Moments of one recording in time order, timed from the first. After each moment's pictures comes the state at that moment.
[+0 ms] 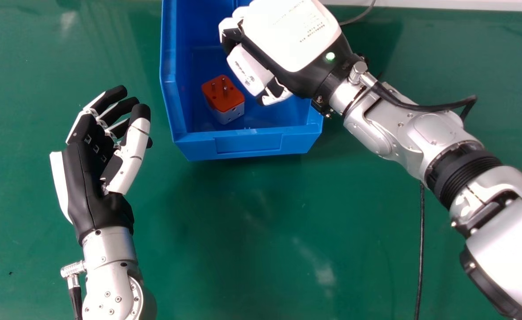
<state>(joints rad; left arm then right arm) 0.01 -0.06 0.16 0.12 -0.04 -0.30 0.20 -1.09 -0.24 0.68 1.13 -1.08 -0.38 -0.66</state>
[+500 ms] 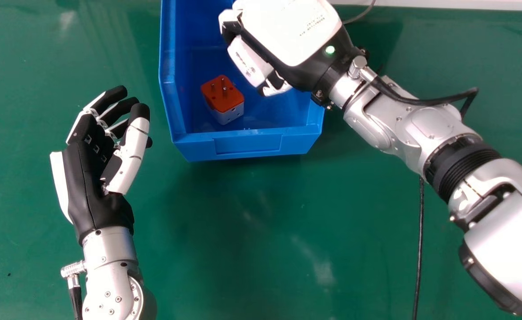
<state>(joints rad) 0.00 -0.06 0.16 0.12 -0.04 -0.31 0.20 -1.12 -0.23 0.71 1.14 -1.07 -0.36 -0.69</state>
